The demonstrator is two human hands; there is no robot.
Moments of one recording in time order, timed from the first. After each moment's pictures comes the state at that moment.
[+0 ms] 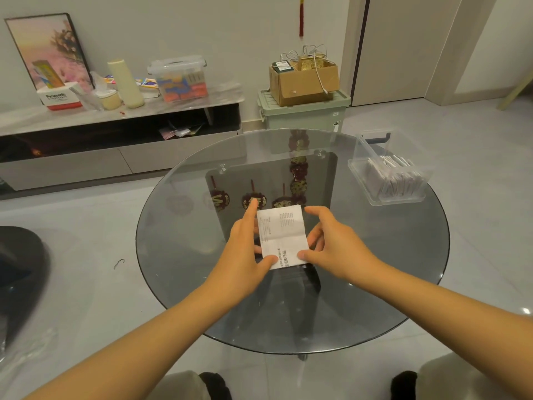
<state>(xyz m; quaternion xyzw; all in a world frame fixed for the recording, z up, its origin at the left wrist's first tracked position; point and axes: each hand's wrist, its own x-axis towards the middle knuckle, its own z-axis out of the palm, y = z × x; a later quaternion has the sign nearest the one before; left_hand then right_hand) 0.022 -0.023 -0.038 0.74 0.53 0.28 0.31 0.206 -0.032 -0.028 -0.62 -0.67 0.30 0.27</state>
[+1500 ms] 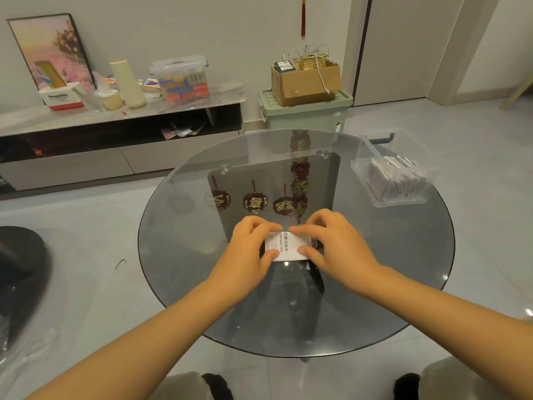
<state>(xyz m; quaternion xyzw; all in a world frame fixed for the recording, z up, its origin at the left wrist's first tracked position) 0.015 -0.008 -0.048 0.82 0.49 0.23 0.17 0.207 -0.027 -0.038 -0.58 -0.78 0.08 0.21</state>
